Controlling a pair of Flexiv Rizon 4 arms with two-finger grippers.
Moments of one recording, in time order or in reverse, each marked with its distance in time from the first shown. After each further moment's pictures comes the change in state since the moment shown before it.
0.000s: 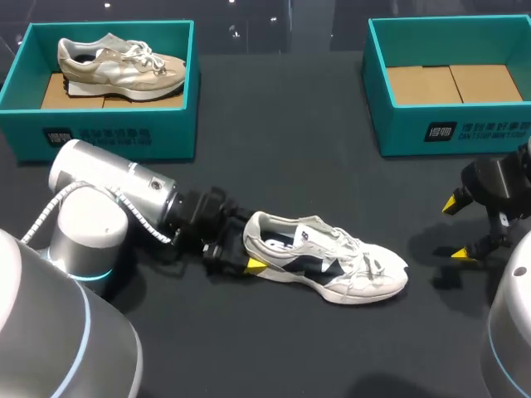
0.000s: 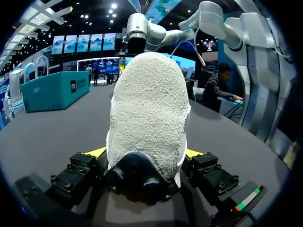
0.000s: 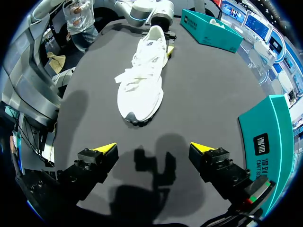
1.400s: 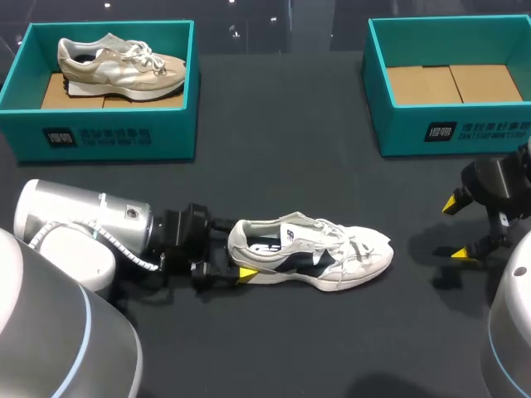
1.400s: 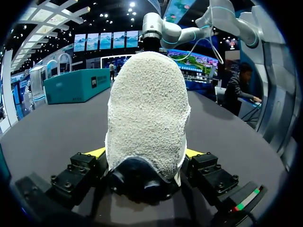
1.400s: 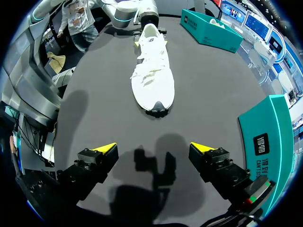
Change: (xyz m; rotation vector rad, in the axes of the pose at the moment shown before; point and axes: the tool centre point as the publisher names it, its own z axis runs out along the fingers) left arm 0.017 0.011 -0.021 -0.024 -0.216 -0.052; right arm 0.000 0.000 0.000 0.000 0.000 0.000
